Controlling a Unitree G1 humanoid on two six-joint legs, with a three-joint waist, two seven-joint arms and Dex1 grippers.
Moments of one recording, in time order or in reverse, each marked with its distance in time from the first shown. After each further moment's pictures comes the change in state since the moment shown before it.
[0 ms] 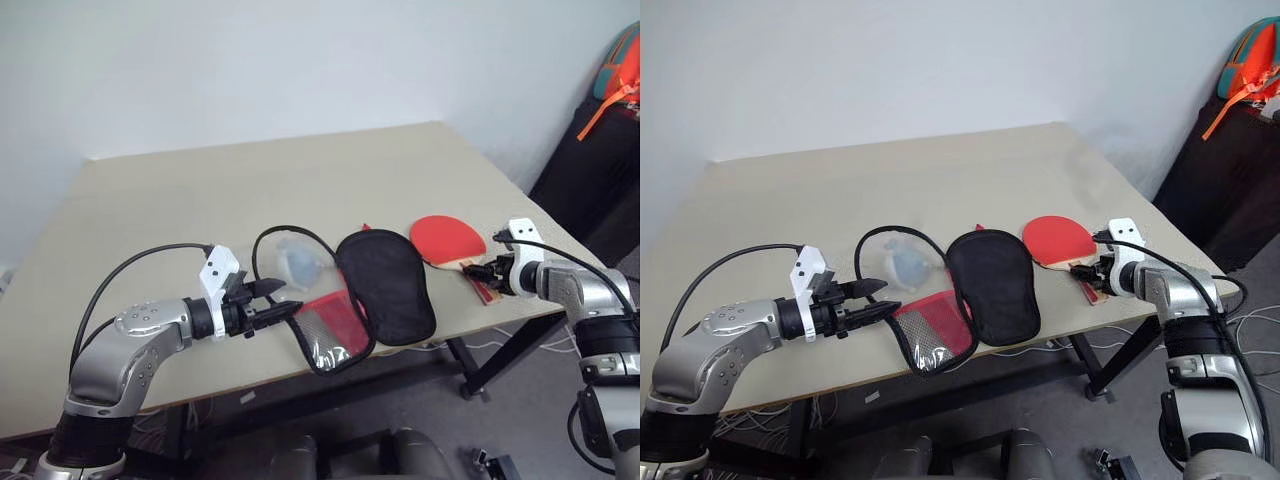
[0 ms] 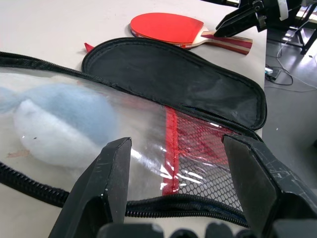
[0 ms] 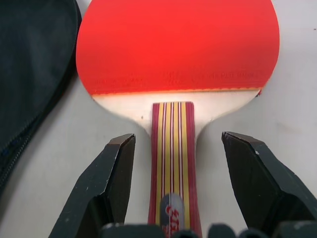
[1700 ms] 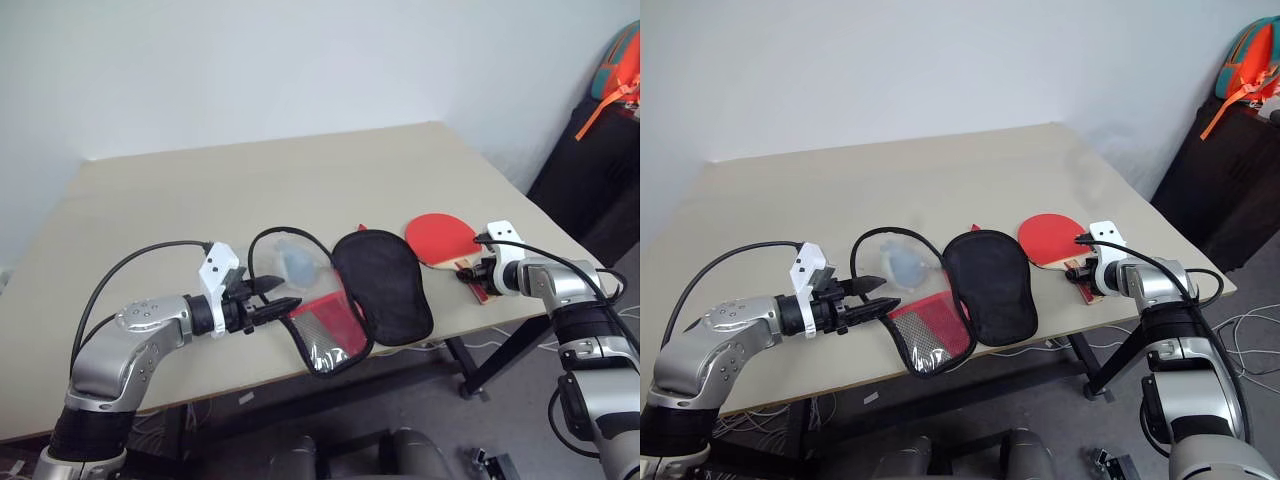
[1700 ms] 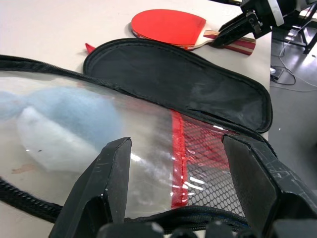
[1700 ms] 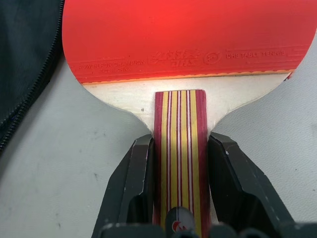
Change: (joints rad) left arm -0.046 0.005 -0.004 0.043 0.003 0.004 0.009; right arm -0.062 0.068 0.043 0.107 -0.112 0.011 -0.004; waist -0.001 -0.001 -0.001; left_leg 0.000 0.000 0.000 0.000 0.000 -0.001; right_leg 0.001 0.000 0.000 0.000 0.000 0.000
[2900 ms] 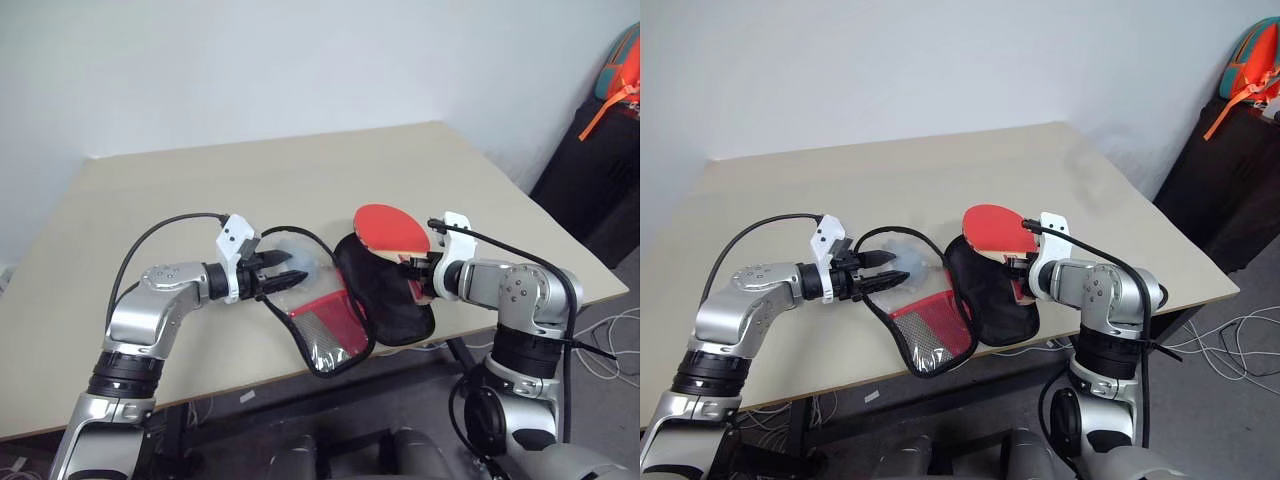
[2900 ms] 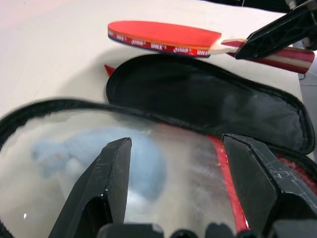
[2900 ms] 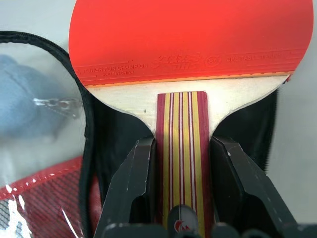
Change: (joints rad) left arm -0.258 -0.064 -0.125 0.324 0.149 -0.117 -0.094; right arm 0.064 0.553 -0.361 -0.811 0.119 0.743 -0.484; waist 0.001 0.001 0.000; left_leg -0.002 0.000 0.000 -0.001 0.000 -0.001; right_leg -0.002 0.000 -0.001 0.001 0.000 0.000
